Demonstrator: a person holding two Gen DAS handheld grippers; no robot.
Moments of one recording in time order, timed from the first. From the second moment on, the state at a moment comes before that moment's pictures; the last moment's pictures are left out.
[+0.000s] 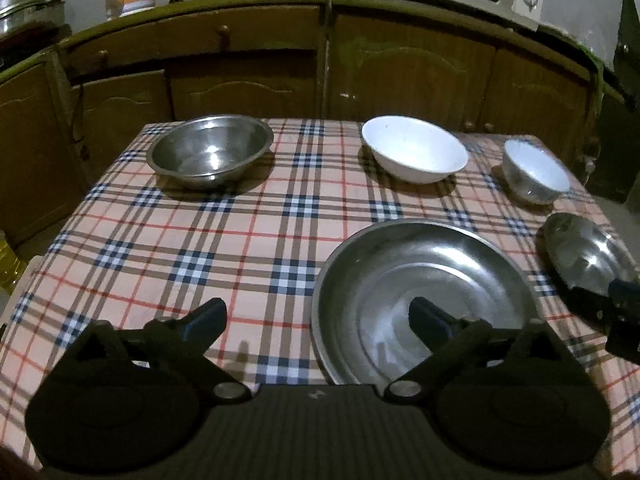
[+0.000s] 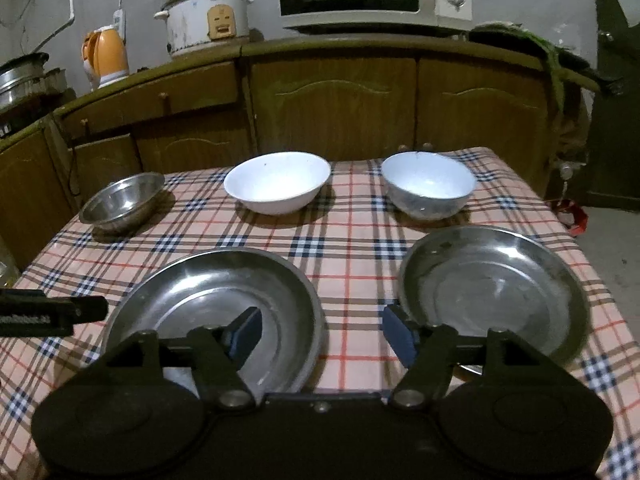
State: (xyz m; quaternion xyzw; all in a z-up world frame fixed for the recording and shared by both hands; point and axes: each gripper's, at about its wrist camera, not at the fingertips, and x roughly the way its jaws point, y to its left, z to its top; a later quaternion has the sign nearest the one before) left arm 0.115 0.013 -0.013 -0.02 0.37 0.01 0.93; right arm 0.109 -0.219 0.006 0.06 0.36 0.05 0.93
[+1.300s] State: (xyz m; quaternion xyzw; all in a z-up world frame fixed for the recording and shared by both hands) left arm 0.111 -0.122 0.013 0.02 0.36 -0.13 0.92; right arm 0.038 -0.341 0.027 0.09 0.37 -0.05 0.92
